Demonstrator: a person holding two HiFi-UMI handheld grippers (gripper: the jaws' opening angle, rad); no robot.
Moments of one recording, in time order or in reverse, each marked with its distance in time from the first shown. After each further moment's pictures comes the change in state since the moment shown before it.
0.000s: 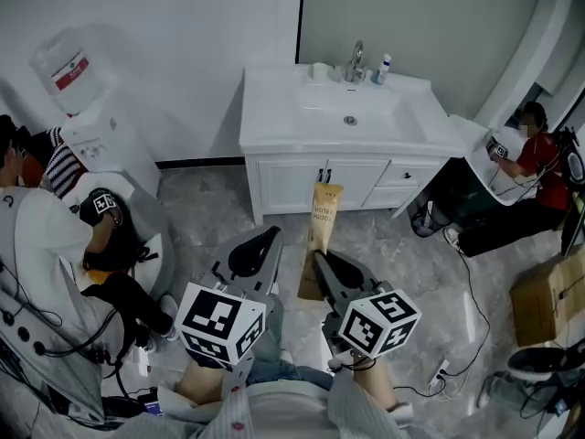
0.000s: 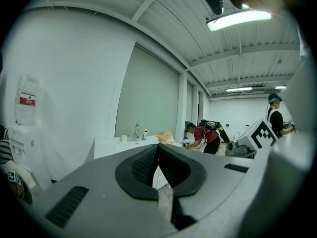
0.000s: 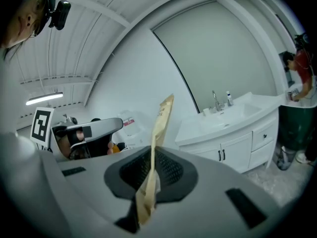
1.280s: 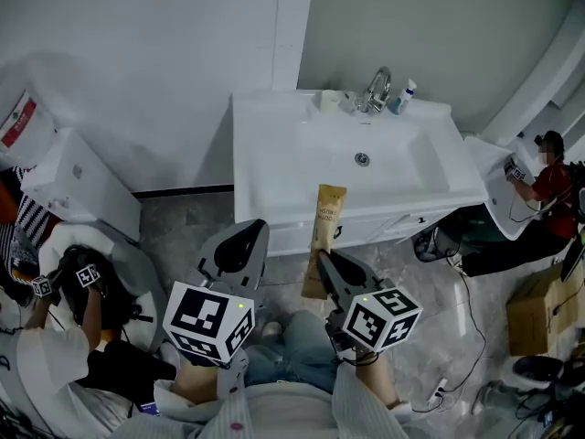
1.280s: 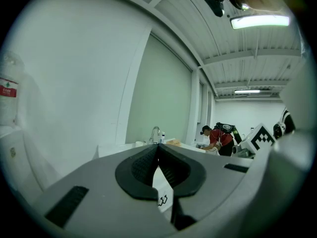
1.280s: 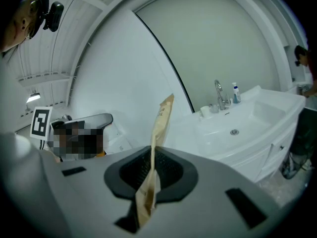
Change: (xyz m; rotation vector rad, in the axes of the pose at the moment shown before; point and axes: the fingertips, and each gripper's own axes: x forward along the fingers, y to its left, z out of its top) left arm 0.202 0.240 0.041 -0.029 -0.008 -0.006; right arm 0.257 -0.124 0.091 0.035 0.052 -0.101
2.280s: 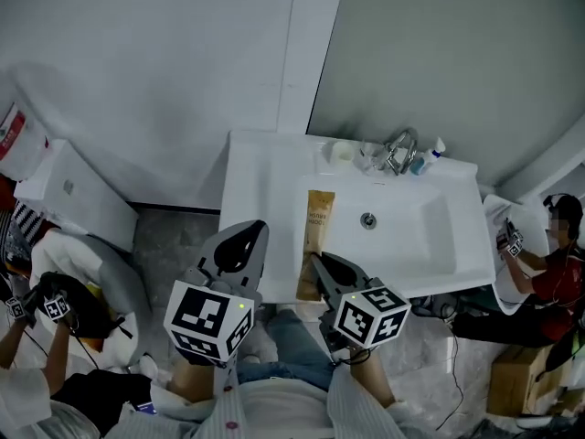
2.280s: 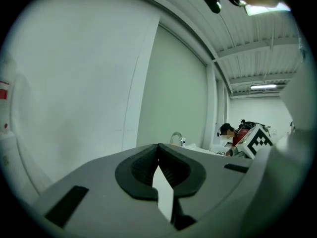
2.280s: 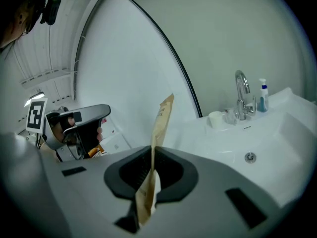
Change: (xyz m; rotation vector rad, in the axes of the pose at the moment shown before) left arm 0.199 0.066 0.021 0.033 -0.044 0.166; right arm 0.155 -0.147 0.092 -0.091 0.093 0.157
